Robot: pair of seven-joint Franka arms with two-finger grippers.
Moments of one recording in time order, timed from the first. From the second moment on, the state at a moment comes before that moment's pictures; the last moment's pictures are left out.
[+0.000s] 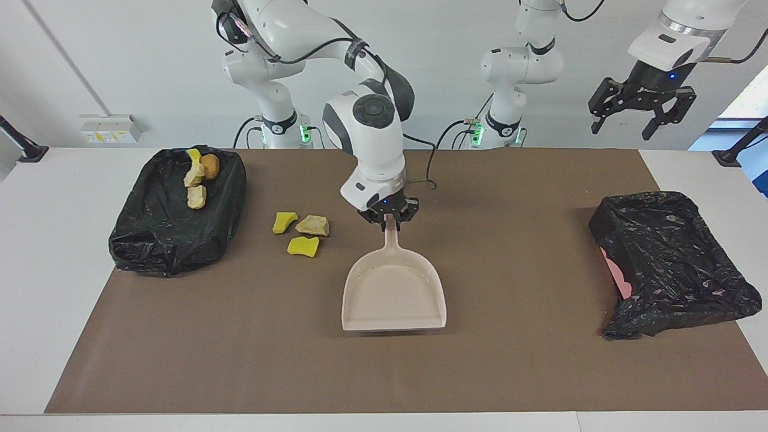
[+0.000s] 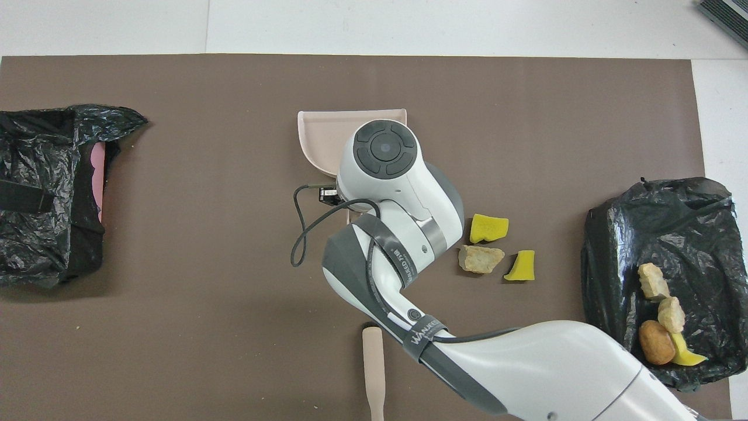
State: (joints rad) left arm -0.09 -0.04 0.01 -1.42 0.00 1.44 0.18; right arm 0.38 0.58 0.28 -1.41 -0.07 2.06 0.66
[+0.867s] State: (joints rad) left arm -0.09 -0.04 0.01 -1.42 0.00 1.44 0.18; right arm 0.37 0.35 0.30 -1.44 -0.01 1.61 0.64
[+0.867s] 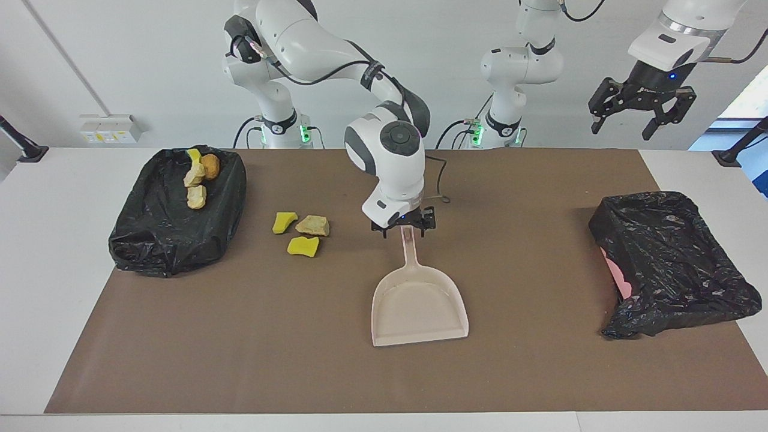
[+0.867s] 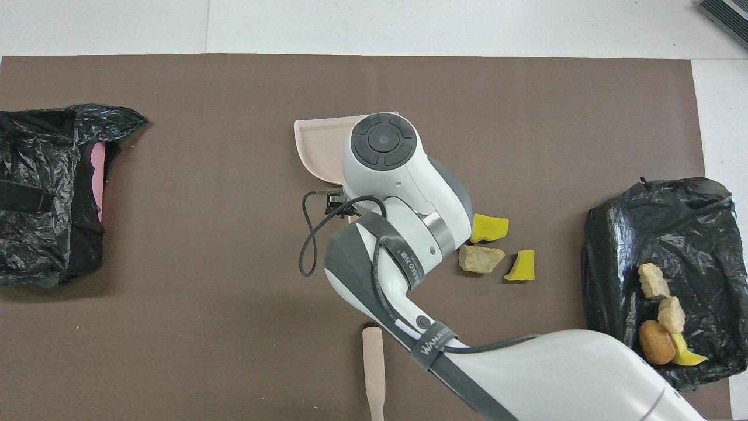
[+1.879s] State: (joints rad) left arm -0.15 -0.05 -0.02 -1.49 -0.01 1.48 0.15; right arm 0.64 -0.21 0.32 -2.38 0.28 2.03 0.73
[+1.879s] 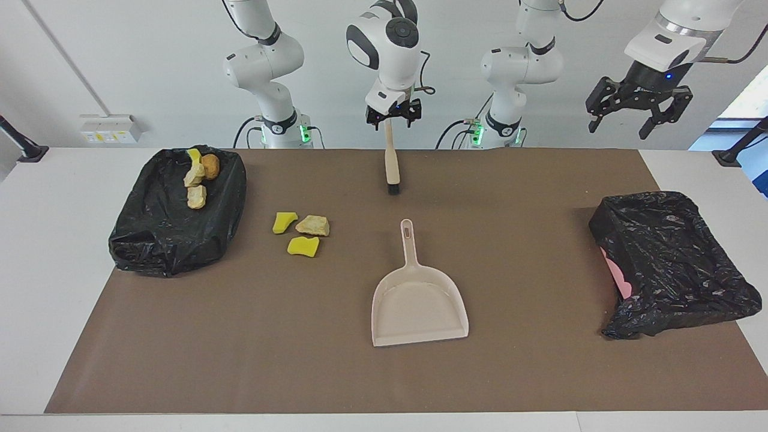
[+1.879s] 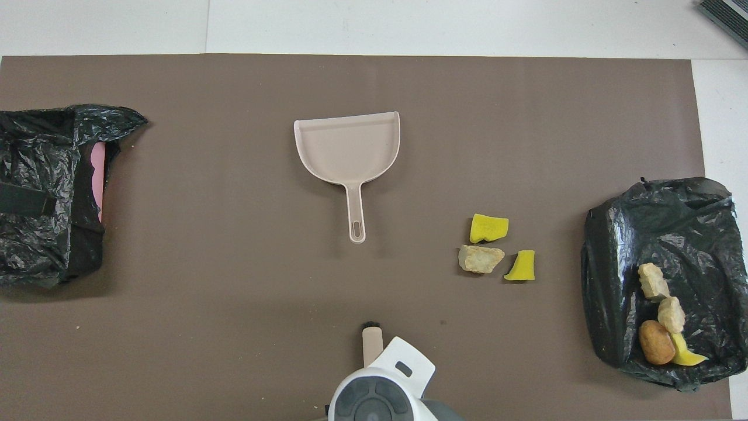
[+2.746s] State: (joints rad) left arm -0.56 0.23 -0.03 -1.71 0.02 2.05 -0.38; right arm 0.73 -0.18 0.32 -2.52 0.29 2.24 0.74
